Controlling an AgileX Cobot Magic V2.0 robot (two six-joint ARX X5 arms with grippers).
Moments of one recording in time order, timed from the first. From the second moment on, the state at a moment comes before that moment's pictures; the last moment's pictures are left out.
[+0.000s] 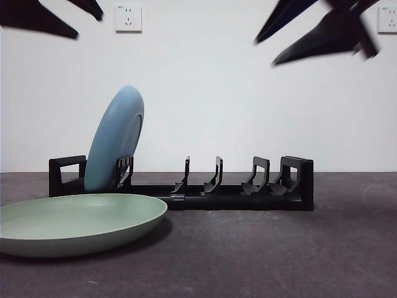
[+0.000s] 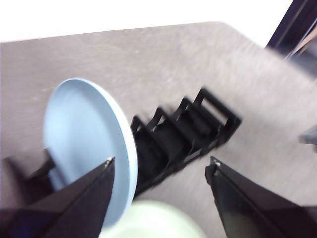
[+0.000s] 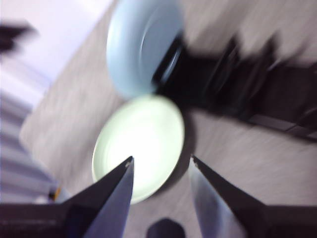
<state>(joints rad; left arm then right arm) -0.24 1.05 0.98 -0.37 0.40 -0.03 0.46 1.17 0.88 -0.30 -0.47 0.29</state>
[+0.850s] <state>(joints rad) -0.55 0.89 0.99 -0.56 0.05 0.12 0.64 1.91 1.20 -0.25 -0.47 0.29</state>
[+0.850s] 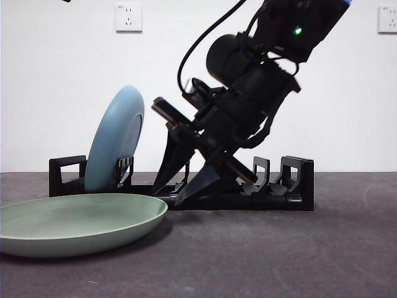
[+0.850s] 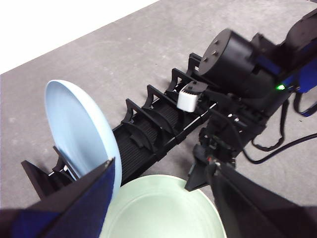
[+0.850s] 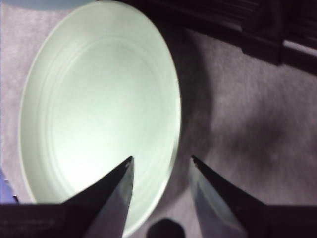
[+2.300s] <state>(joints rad) -0.96 0.93 0.99 -0.69 -0.05 0.23 0.54 1.56 1.22 -0.66 -0.33 0.19</state>
